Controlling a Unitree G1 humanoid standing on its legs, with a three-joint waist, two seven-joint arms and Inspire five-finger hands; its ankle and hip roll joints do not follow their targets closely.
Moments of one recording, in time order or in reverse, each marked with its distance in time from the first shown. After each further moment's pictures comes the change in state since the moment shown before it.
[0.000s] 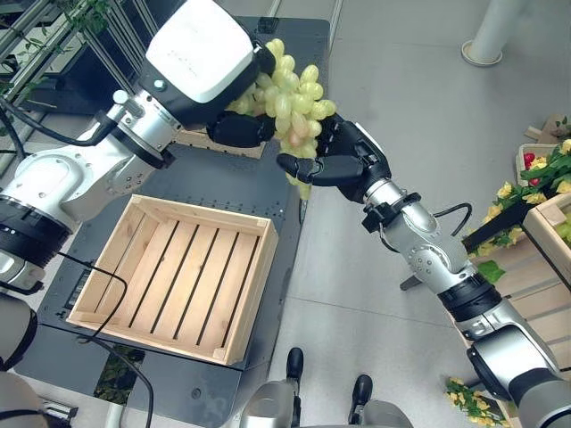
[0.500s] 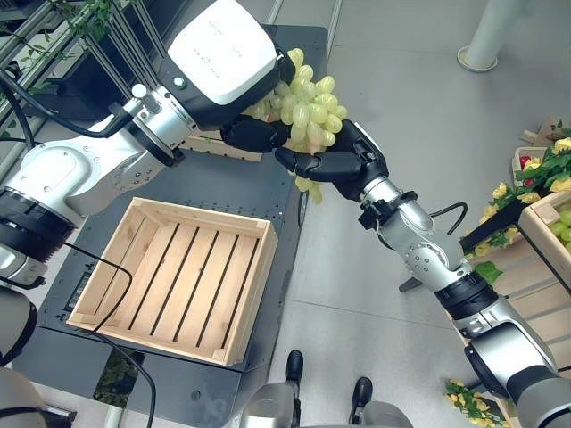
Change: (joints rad) left arm -0.042 -0.002 -0.034 -0.031 0.000 -0.002 -0.061; right arm -0.016 0.017 0.030 0.017 0.086 0.000 -0.038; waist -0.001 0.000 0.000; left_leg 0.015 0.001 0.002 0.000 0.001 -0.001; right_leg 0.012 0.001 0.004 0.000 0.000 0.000
